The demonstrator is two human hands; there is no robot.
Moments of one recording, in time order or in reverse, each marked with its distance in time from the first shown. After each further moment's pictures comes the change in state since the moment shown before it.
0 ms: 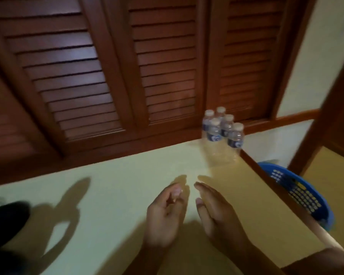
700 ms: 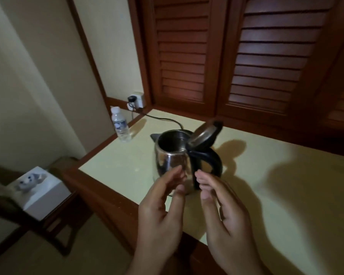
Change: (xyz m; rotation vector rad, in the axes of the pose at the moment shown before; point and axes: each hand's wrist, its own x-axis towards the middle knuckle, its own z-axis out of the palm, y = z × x) left_hand -0.212 0.012 -0.270 0.102 0.852 0.142; right_hand -0.103 -0.278 0.163 0.682 -0.443 -0.336
